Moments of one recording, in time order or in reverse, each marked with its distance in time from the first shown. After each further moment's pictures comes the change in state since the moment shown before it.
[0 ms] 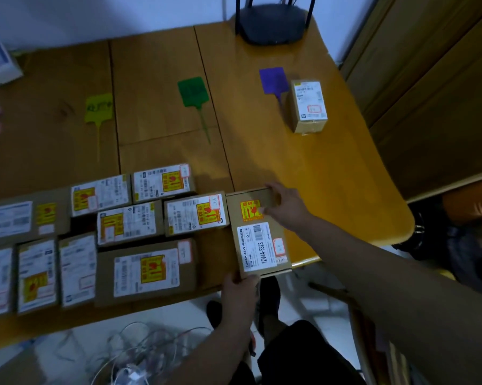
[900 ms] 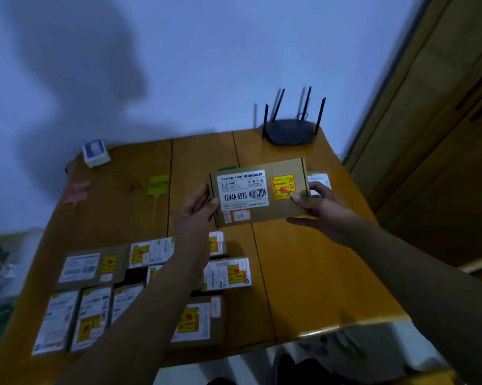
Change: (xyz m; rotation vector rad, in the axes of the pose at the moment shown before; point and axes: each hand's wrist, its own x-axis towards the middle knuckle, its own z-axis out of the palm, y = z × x) left_hand -0.061 0.251 -0.082 -0.399 -0.164 0.886; right_hand -0.045 -0.129 -0.138 0.850 -0.176 -0.233
